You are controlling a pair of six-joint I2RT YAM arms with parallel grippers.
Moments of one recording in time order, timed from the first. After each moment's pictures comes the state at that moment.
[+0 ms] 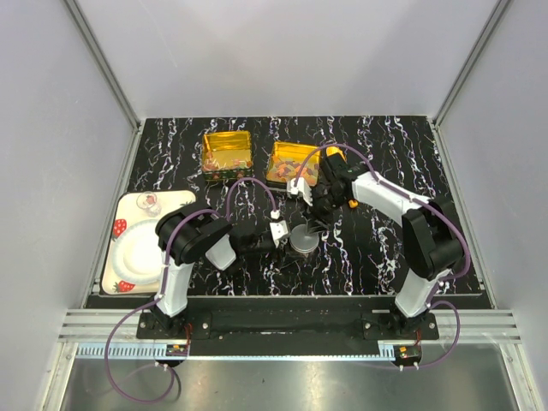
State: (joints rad) left arm -0.74 2.04 0.49 1.35 0.61 0.10; right arm 0.48 1.77 1.24 -0.74 -0.72 -0.85
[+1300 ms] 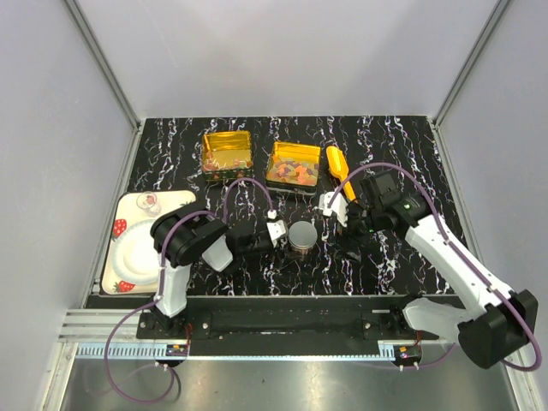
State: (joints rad) left arm -0.73 2.01 0.45 1.33 0.55 0.13; right arm 0.46 1.14 1.01 -0.93 -0.56 -0.79
